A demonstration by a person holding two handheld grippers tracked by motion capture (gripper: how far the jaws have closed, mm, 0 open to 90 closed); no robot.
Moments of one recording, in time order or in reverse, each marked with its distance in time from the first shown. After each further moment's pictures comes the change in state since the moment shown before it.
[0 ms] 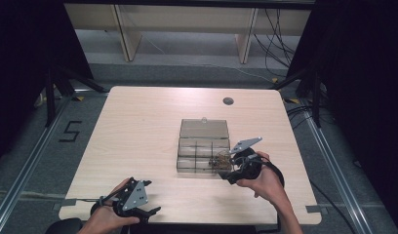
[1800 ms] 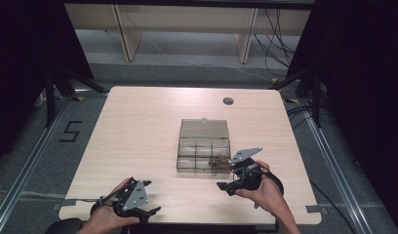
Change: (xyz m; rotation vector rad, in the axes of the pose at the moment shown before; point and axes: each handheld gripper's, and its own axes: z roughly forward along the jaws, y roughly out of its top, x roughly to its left) left arm 0.000 0.000 0.000 -0.002 0.001 0.000; right arm 0.017 -0.017 0.000 0.011 0.017 0.009
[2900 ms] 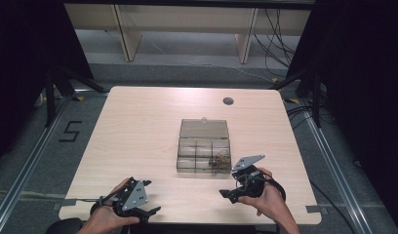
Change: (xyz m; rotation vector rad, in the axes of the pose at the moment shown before) left arm 0.001 0.000 0.000 0.000 0.003 0.005; right arm 0.000 -0.023 0.006 0.000 0.017 -0.011
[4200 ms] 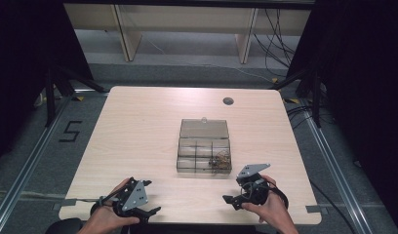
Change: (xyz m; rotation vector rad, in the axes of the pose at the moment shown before) left arm -0.001 0.000 0.001 0.000 -0.007 -0.003; right arm -0.001 -0.029 0.008 -0.044 -0.023 0.035
